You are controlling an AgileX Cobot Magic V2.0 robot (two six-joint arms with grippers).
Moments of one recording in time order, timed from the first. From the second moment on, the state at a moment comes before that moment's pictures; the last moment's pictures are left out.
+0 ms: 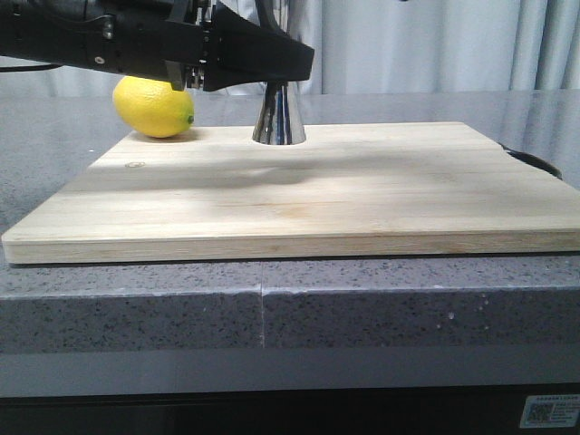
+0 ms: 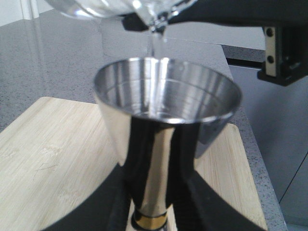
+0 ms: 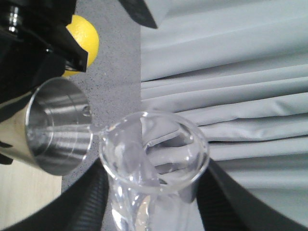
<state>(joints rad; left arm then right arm) -0.34 1.84 -1.16 -1.69 1.16 2.11 0.54 1.35 -1.06 -1.41 -0.08 0.00</state>
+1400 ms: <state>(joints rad) -0.34 1.84 -1.16 -1.68 1.16 2.11 0.54 1.35 -1.06 -1.53 -0.09 0.00</state>
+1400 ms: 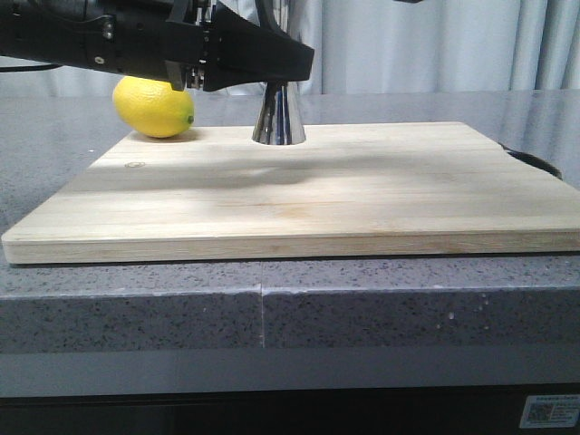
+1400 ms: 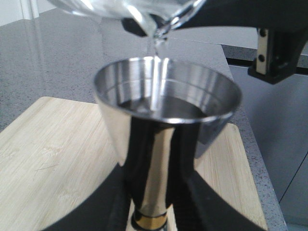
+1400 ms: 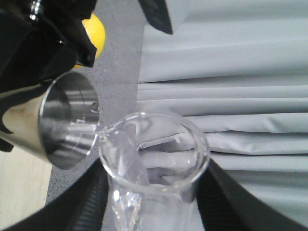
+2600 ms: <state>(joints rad) -0.34 1.84 -1.16 -1.68 1.16 2.11 0.54 1.35 -1.06 -1.59 -0.09 0.00</state>
